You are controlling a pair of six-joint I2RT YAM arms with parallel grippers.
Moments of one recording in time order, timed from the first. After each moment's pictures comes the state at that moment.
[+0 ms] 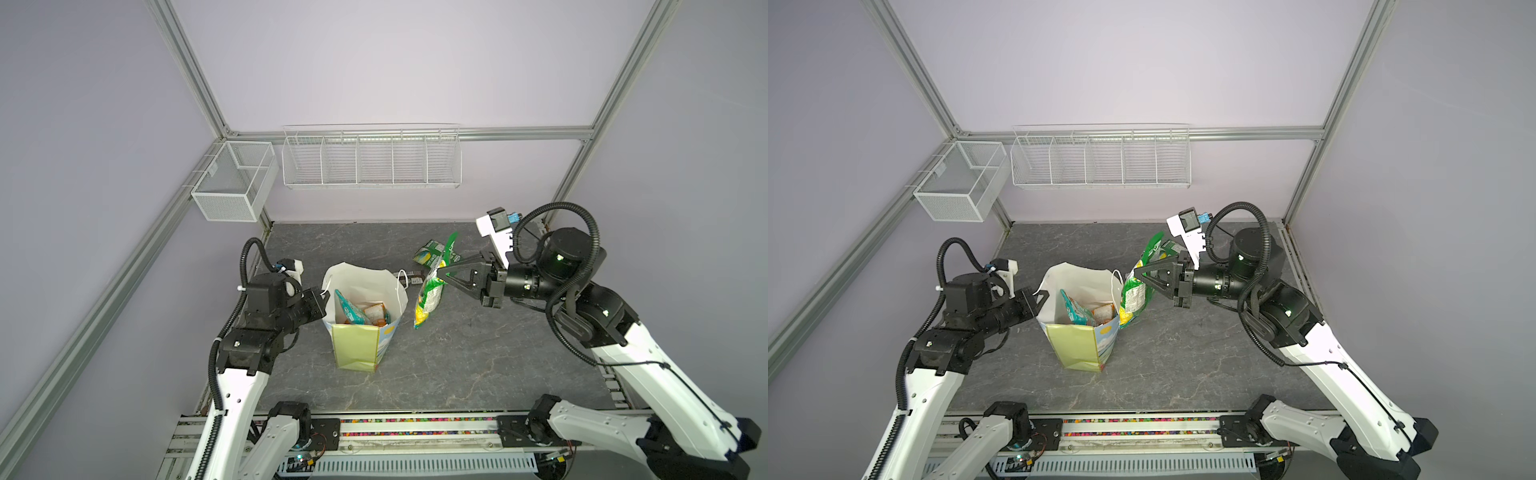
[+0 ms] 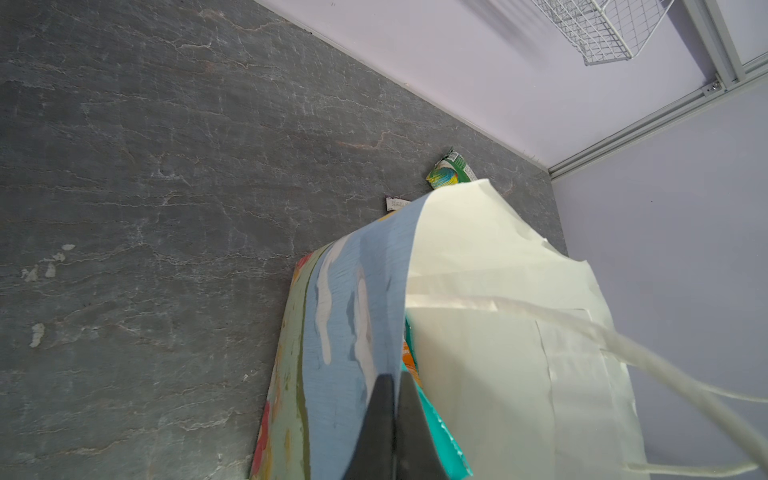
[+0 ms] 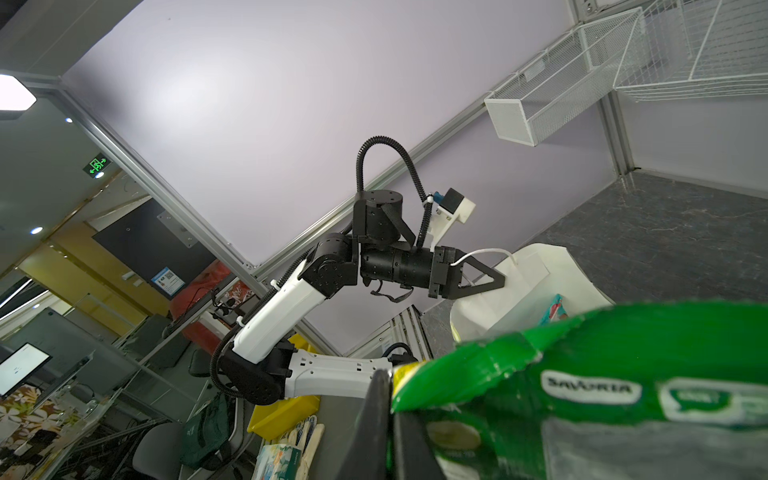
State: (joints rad) left arm -0.15 0.80 0.98 -0.77 0.33 -0.50; right arm 0.74 1.08 1.43 -0.36 -0.72 0.57
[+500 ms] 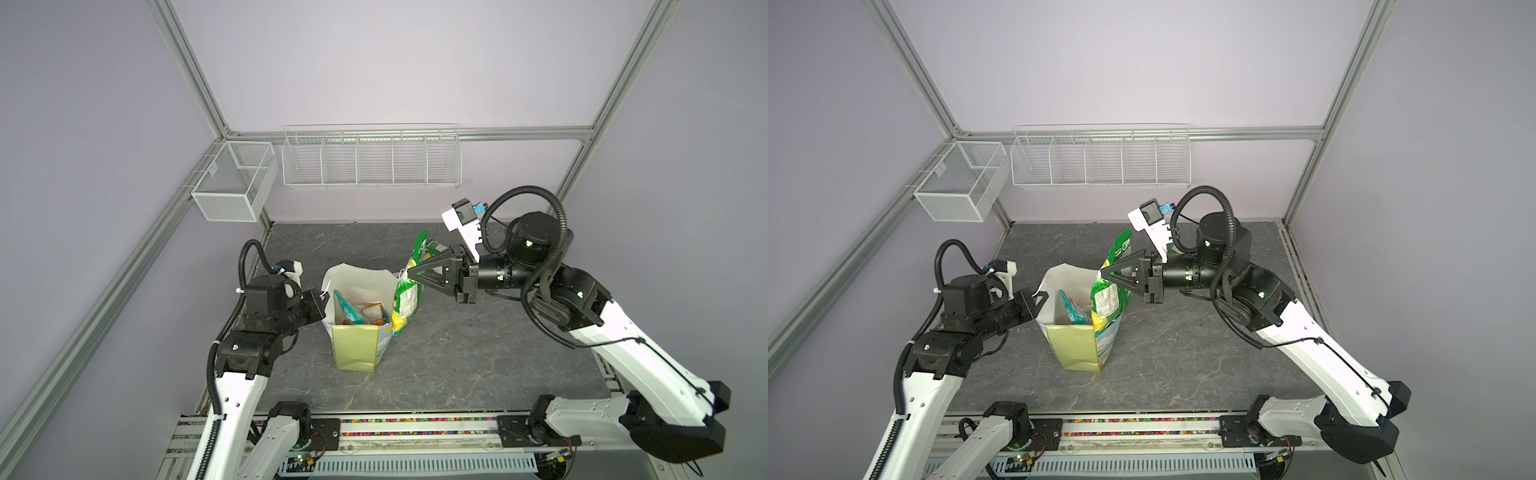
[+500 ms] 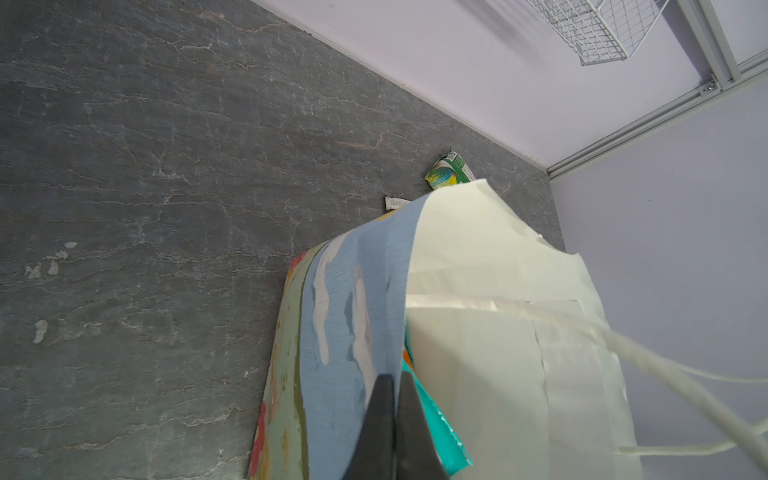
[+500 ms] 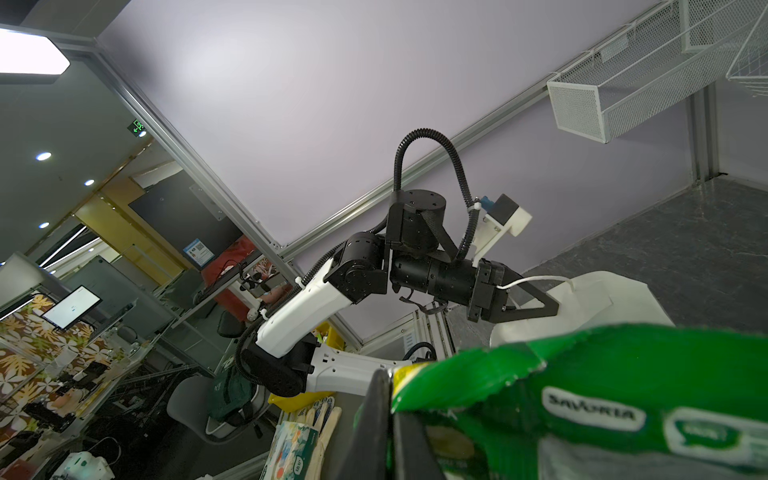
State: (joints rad) left arm -0.15 0.78 0.98 -0.78 0.33 -0.50; right arm 0.88 1.26 1.62 -0.40 -0.72 0.53
